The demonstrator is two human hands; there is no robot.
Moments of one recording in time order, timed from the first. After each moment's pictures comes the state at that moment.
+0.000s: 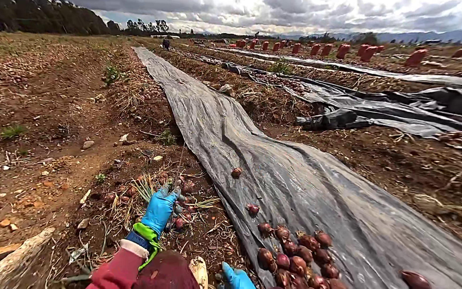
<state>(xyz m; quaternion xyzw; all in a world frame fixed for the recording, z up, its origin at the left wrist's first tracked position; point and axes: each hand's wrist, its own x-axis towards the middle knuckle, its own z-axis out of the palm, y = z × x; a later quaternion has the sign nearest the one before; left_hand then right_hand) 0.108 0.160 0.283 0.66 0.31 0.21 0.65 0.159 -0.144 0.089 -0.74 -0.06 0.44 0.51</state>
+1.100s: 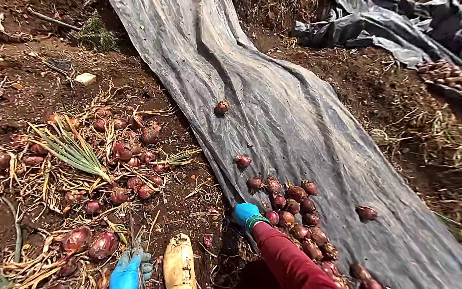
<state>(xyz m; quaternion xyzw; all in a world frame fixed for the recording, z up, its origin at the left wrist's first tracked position) 0.048 0.142 -0.020 0.42 0.61 0.04 0.68 0.373 -0.101 -0.048 -0.86 -0.15 0.43 -0.21</state>
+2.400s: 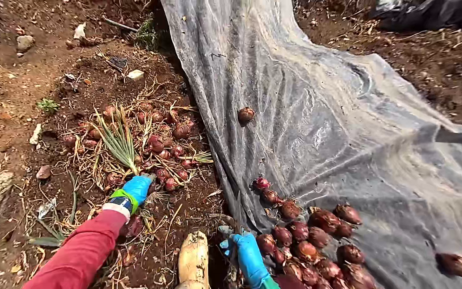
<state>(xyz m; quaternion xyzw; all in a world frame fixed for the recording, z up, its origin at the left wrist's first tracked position) 0.169 0.336 -0.059 0.91 0.29 -0.29 0.10 0.258 -0.073 -0.029 -0.67 0.18 0.44 0.57</state>
